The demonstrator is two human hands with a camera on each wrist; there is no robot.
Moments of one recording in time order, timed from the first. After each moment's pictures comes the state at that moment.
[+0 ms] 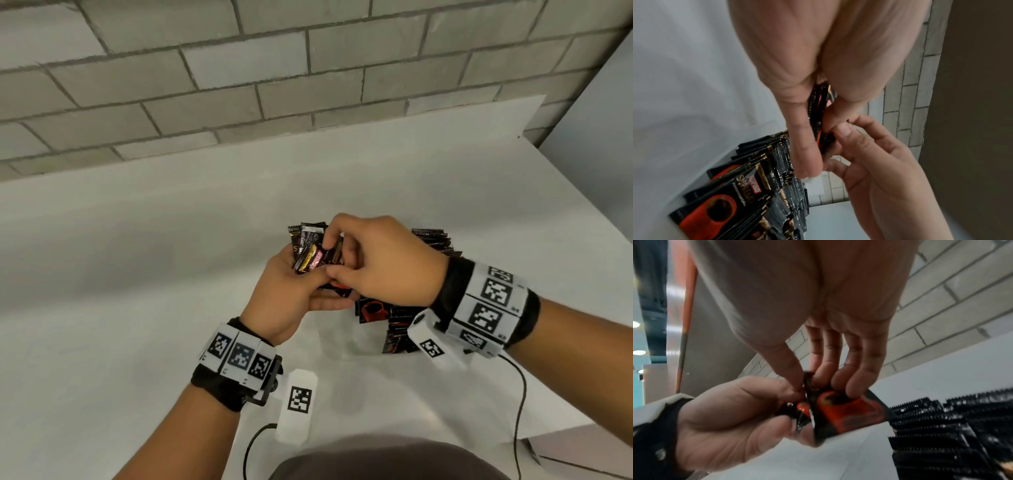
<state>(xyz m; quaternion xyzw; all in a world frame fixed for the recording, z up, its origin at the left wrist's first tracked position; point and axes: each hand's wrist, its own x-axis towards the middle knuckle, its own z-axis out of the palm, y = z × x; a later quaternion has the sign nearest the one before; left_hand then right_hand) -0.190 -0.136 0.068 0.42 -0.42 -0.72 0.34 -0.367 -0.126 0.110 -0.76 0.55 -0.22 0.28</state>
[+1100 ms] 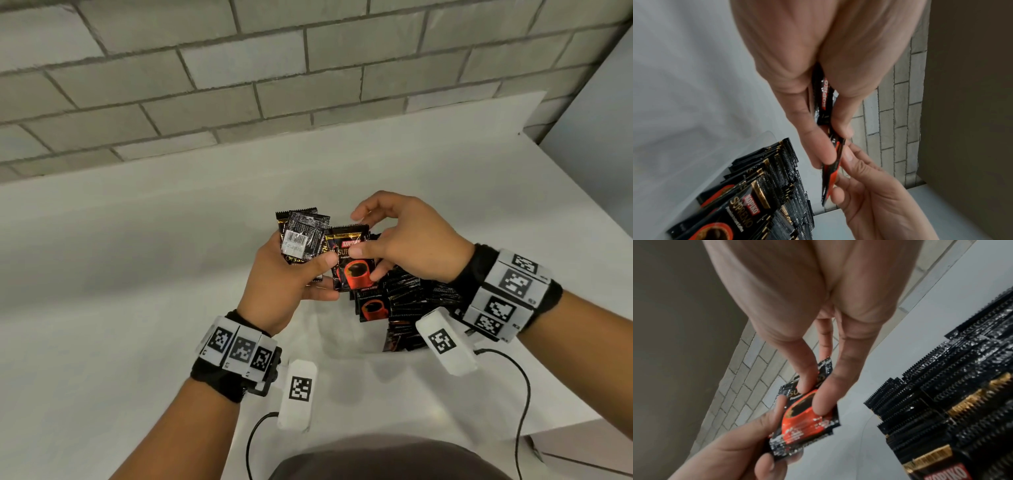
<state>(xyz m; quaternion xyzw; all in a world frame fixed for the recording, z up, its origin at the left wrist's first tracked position) -0.190 -0.145 0.073 0.45 -0.48 -0.65 0.38 -0.397 -0.137 0.103 -0.56 0.59 -0.34 0.47</state>
